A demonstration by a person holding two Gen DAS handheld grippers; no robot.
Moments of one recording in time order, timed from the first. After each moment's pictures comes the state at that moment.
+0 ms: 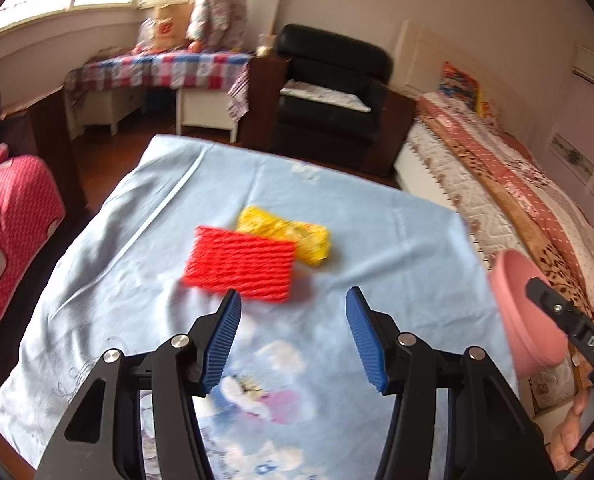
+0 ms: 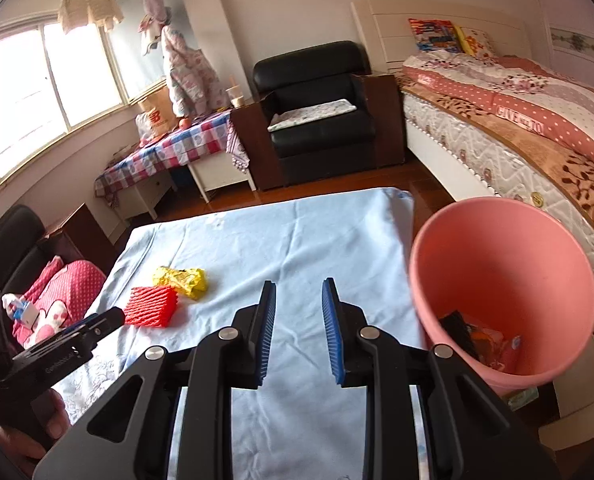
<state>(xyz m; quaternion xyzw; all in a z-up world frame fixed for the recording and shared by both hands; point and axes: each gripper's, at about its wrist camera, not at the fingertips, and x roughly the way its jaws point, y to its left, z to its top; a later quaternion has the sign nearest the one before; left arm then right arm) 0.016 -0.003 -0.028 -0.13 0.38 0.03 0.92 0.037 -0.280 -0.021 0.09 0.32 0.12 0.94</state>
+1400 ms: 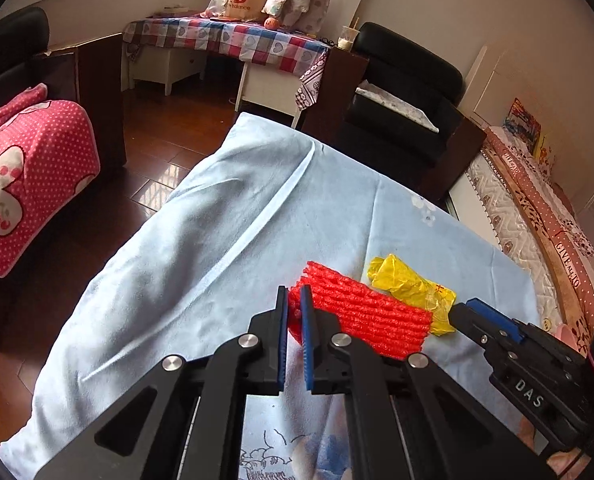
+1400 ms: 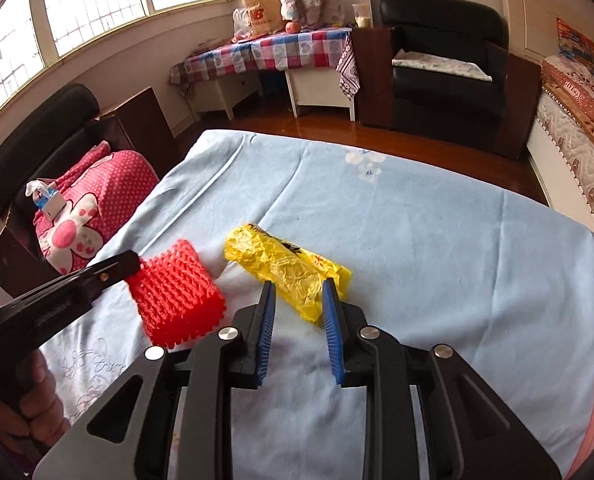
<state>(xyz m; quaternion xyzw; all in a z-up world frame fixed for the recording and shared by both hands) 0.068 0.107 -0.064 -0.21 0.39 0.10 0.89 0.150 -0.108 -0.074 -0.04 0.41 0.28 0.87</state>
